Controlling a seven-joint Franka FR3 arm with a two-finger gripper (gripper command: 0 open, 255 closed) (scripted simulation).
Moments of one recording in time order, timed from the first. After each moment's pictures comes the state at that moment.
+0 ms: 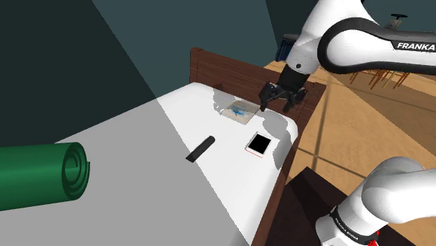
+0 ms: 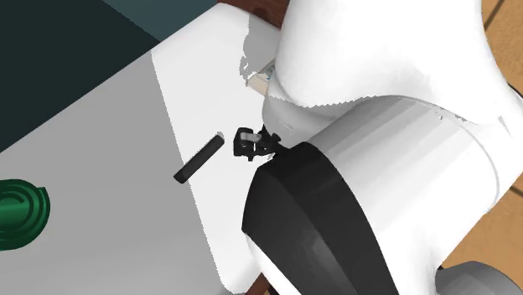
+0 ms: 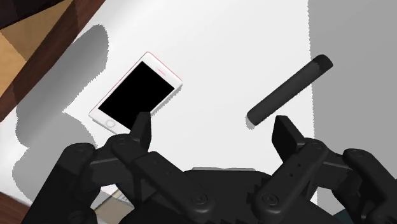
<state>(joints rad) -0.05 -0.70 0.26 -2.40 0.18 1.88 0.59</state>
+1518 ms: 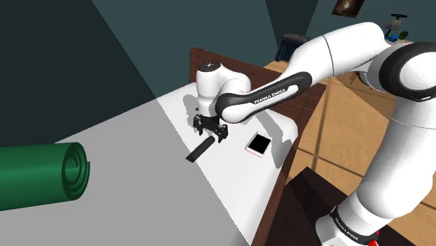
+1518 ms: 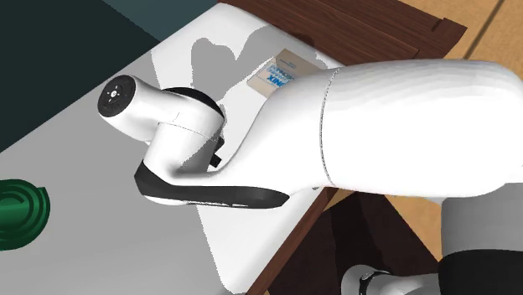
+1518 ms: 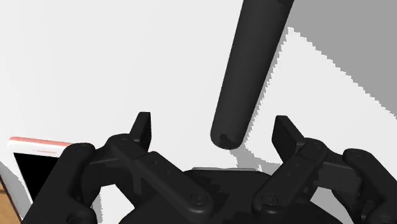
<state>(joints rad) -0.18 0.31 0.70 -1.95 -0.47 2.11 1.86</state>
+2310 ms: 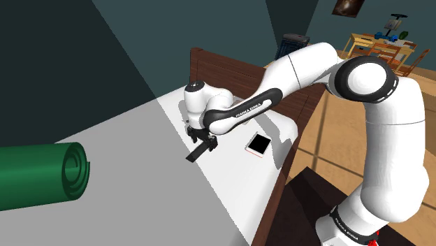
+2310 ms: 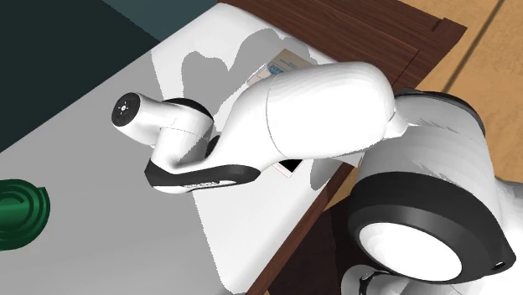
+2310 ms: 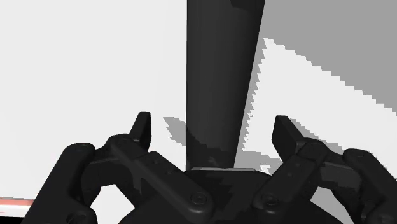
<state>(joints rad) -0.06 0.56 0.59 -1.79 -0.62 2.11 2.06</state>
